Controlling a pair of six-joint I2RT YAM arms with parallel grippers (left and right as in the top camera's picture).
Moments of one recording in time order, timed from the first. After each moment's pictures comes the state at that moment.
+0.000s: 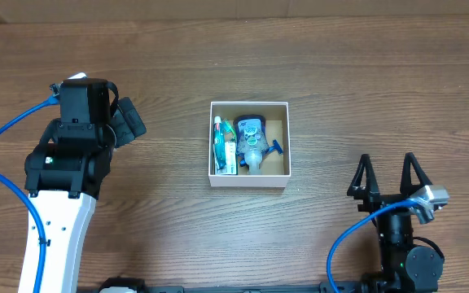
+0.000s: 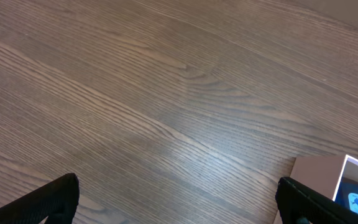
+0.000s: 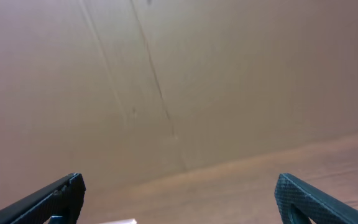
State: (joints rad) left arm -0.06 1.23 1.28 -0.96 -0.27 -0.47; right arm 0.05 0.01 0.07 0.15 0.00 0.29
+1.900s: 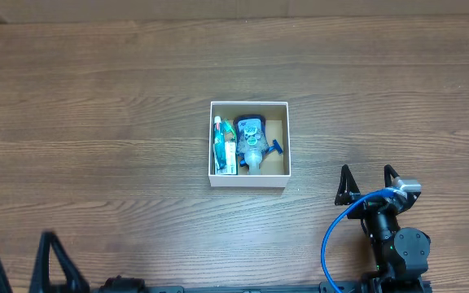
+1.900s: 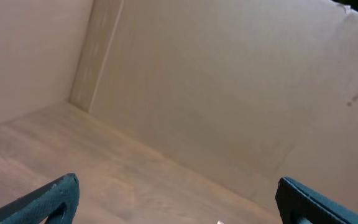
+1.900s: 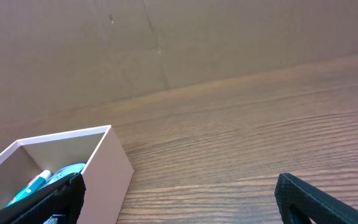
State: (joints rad) left arm -0.06 0.23 1.30 -1.04 -0.28 -0.47; right arm 0.05 0.01 0.06 -0.15 -0.04 0.23
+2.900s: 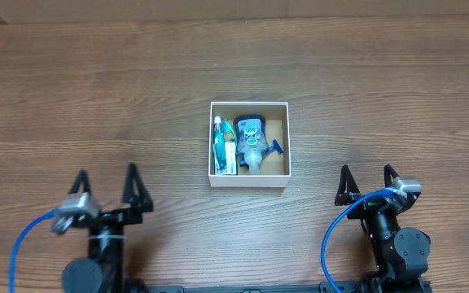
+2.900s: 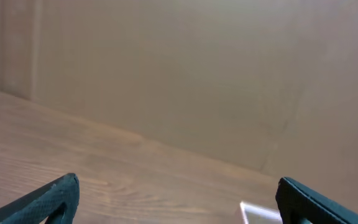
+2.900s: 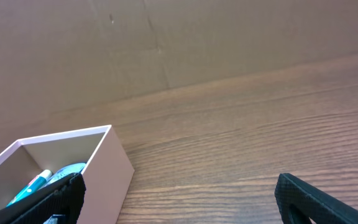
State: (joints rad) left arm -0.05 0.02 0.24 -0.15 -0.09 -0.32; right arm 0.05 0.01 0.06 -0.15 -0.04 0.23
